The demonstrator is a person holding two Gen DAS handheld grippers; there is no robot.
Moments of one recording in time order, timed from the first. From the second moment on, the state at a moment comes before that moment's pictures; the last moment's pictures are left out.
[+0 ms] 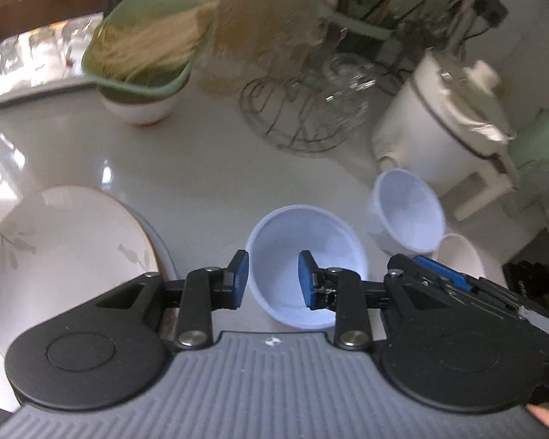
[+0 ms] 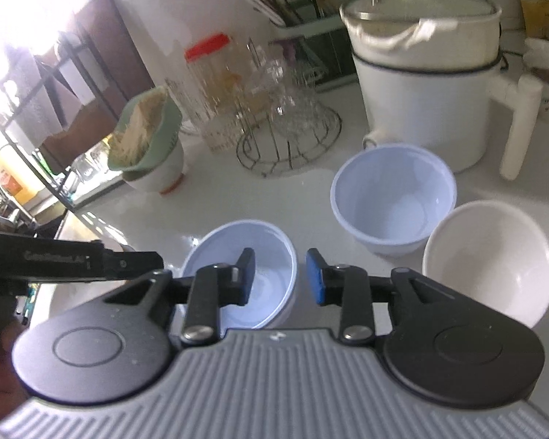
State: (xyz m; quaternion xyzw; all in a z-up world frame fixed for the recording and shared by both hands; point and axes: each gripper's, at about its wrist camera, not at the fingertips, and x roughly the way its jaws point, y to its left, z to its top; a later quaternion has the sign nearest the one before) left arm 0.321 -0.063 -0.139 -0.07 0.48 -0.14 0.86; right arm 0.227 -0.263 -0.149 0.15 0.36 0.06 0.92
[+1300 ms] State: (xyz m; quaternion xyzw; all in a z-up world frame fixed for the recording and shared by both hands) left arm 0.274 -0.122 -0.076 -0.03 0.42 -0.25 0.87; right arm 0.134 -0.327 -0.064 0.11 0.28 -0.01 0.96
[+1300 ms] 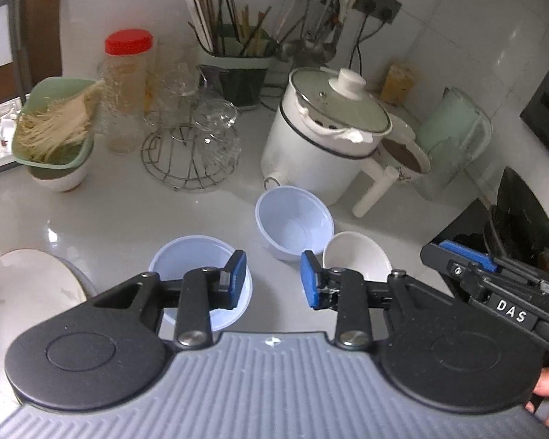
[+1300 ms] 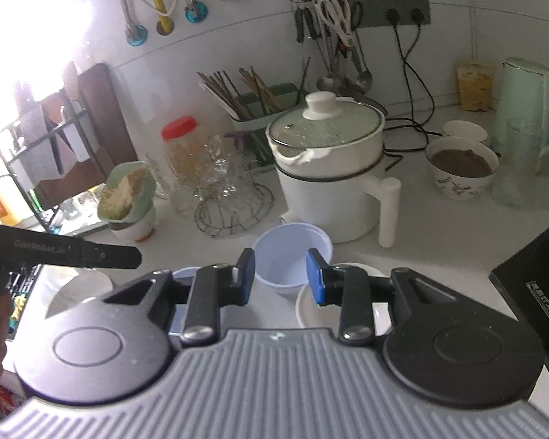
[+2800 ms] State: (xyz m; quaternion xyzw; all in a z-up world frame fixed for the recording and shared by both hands) left arm 0.432 -0.213 -0.200 -0.05 0.52 -0.25 0.81; right arm 0.298 -0.389 -0.166 0.20 0.39 -0.04 0.90
